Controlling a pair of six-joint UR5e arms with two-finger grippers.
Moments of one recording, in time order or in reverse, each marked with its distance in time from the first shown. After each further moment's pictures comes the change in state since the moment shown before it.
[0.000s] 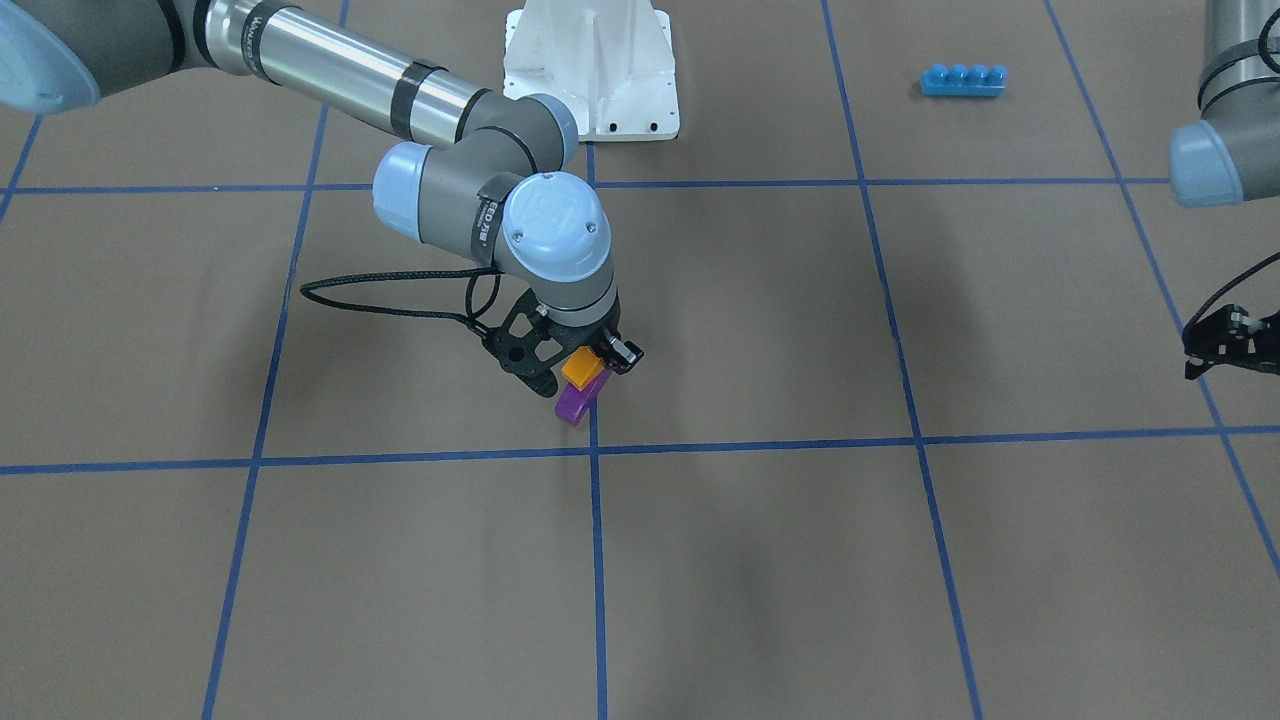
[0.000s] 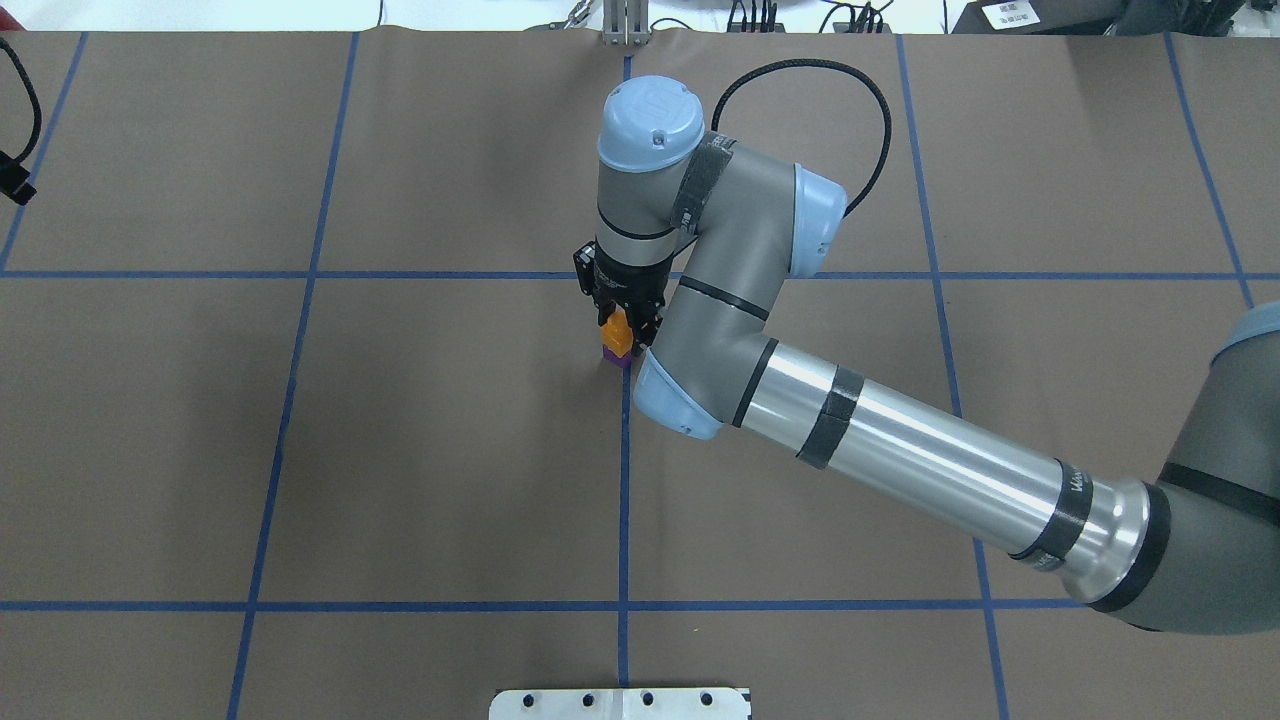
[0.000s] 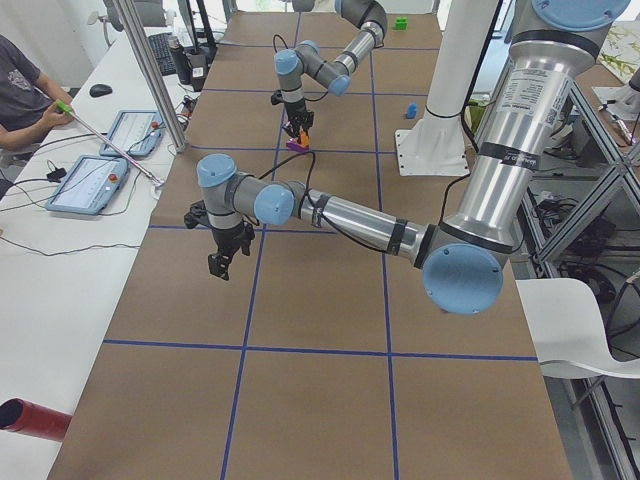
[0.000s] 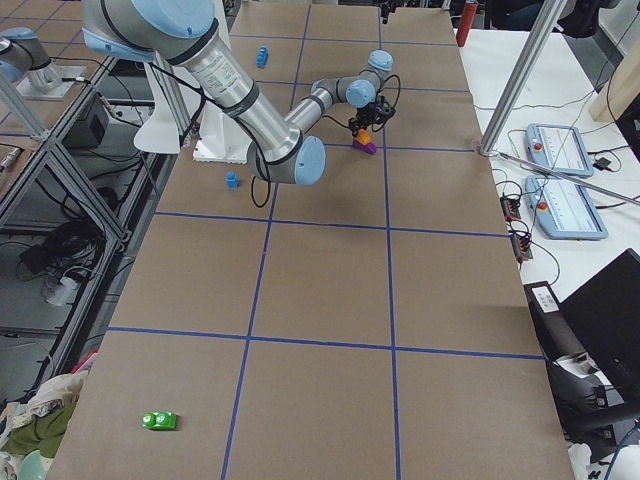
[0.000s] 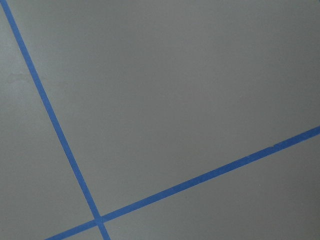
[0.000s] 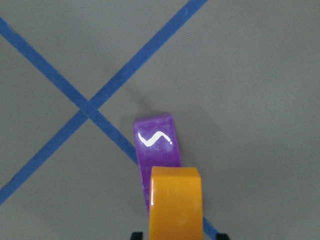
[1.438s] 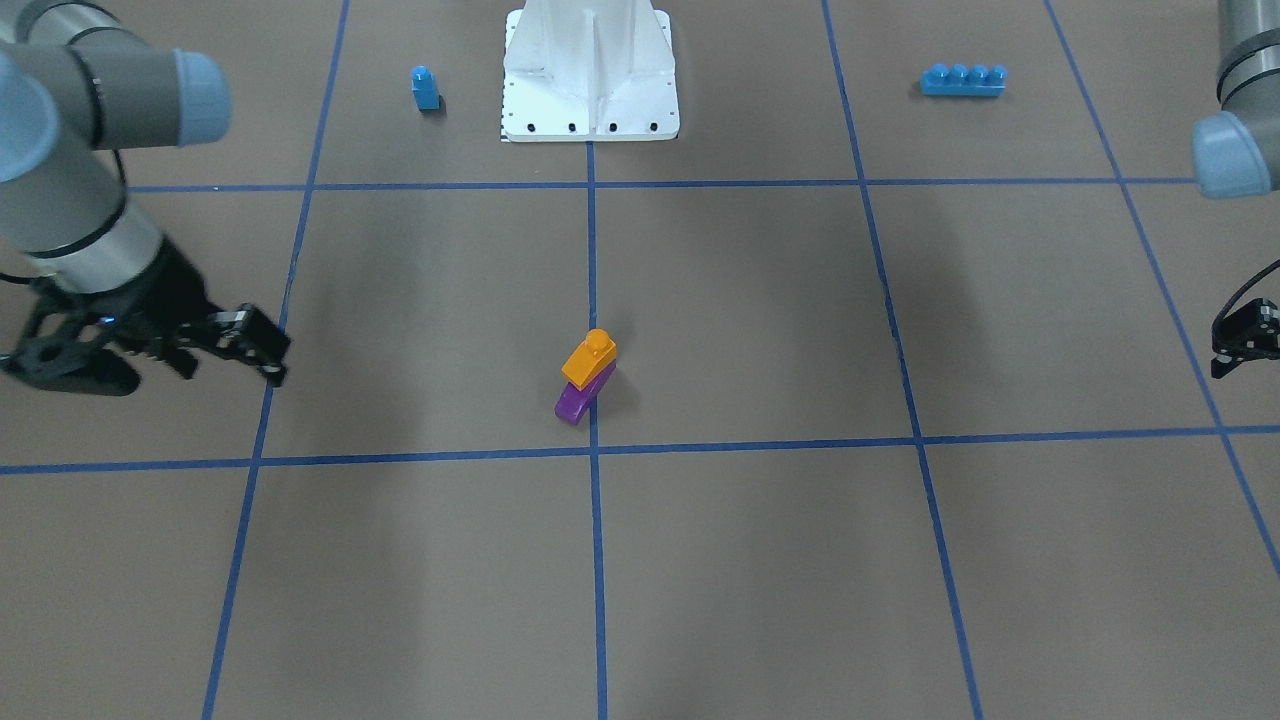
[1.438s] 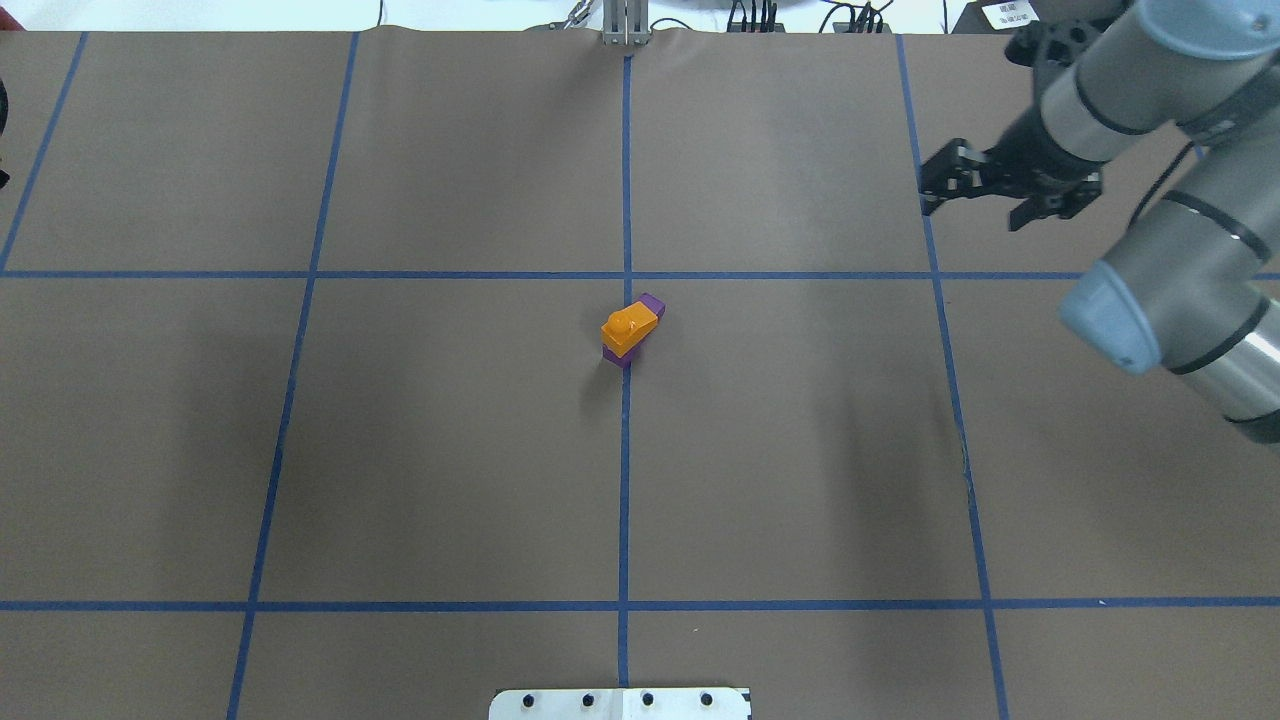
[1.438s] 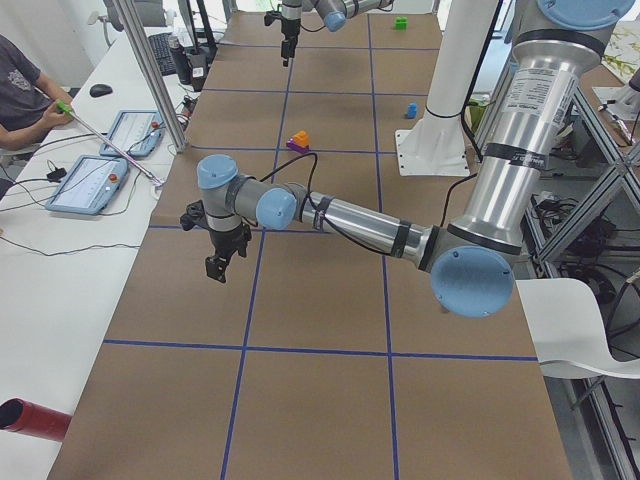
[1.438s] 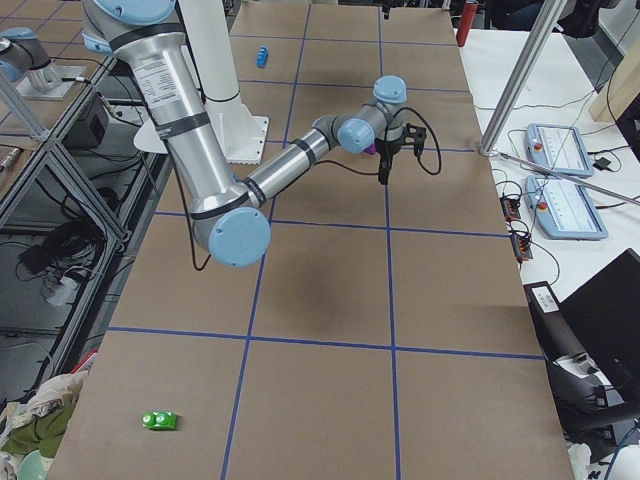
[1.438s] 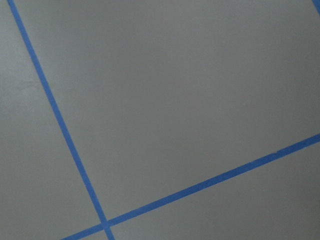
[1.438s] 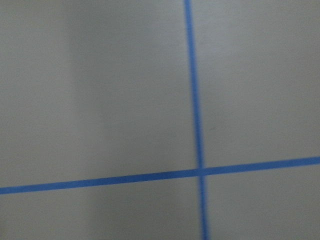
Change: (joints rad) left arm -0.049 0.032 -0.017 -0.038 -0.005 -0.039; right arm 0.426 -0.625 0.513 0.004 0.022 -1.052
